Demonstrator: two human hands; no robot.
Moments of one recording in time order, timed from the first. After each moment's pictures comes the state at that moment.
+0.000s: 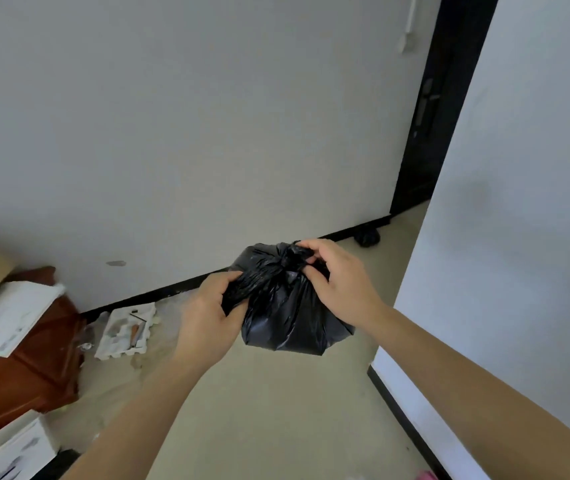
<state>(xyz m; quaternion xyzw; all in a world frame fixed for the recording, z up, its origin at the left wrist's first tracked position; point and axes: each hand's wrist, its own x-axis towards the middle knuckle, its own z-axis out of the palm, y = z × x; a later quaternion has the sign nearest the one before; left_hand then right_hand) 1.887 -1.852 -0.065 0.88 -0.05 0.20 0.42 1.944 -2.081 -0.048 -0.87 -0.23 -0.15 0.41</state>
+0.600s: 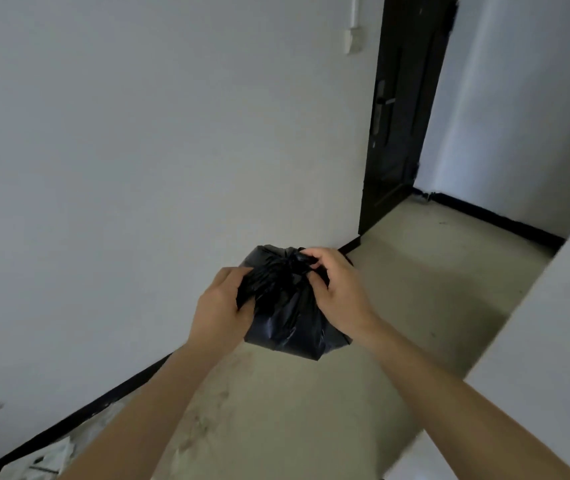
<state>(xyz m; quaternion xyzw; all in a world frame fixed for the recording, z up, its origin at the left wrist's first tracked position) 2.430 -1.962 -0.060 0.91 -0.16 0.13 0.35 2.428 -2.180 -0.083 -0.86 -0.09 -0.22 0.44</state>
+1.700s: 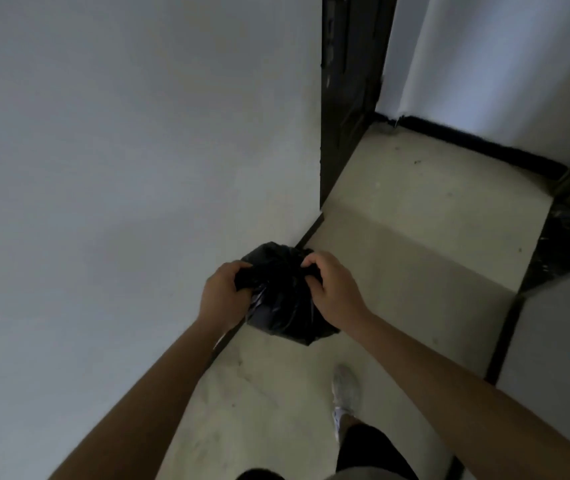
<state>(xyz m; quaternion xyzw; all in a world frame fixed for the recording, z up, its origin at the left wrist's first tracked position) 3.125 -2.251 -0.204 0.93 -0.14 -0.12 0.31 3.039 -2.444 -0.246 -0.89 0.10 -0.12 0.43</state>
